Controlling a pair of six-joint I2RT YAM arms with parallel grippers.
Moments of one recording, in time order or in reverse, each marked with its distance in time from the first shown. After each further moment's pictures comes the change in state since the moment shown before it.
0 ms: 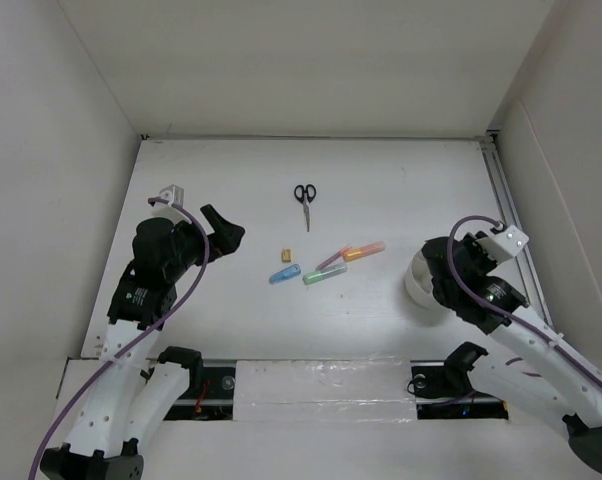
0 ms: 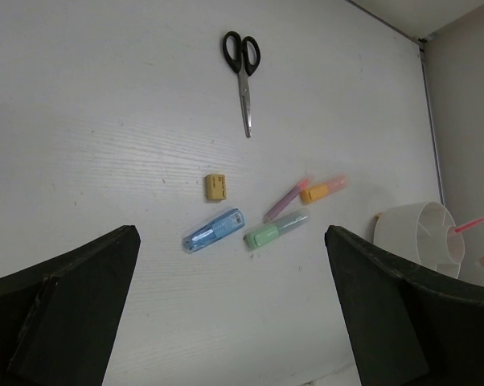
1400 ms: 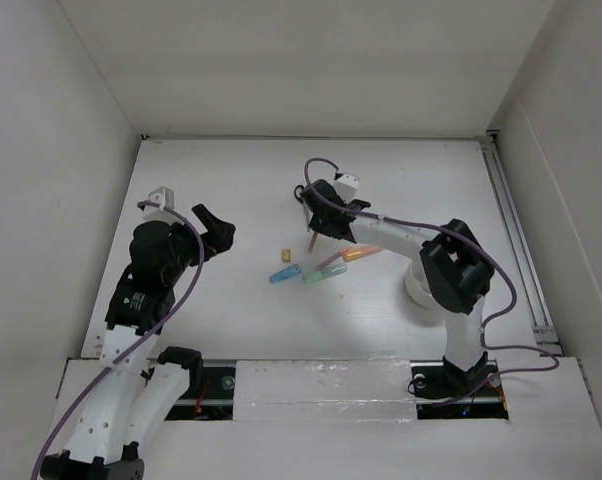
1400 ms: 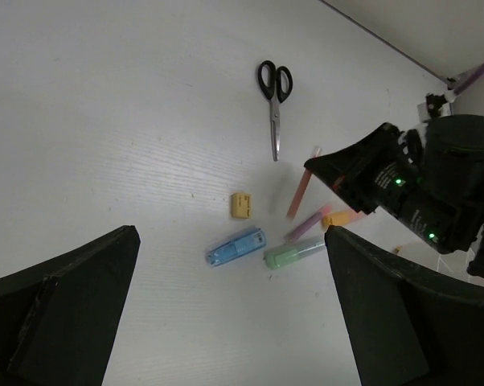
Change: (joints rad) left arm 0.006 -0.020 0.000 -0.014 -0.117 -0.011; right arm 0.080 1.266 0.732 0.254 -0.791 0.102
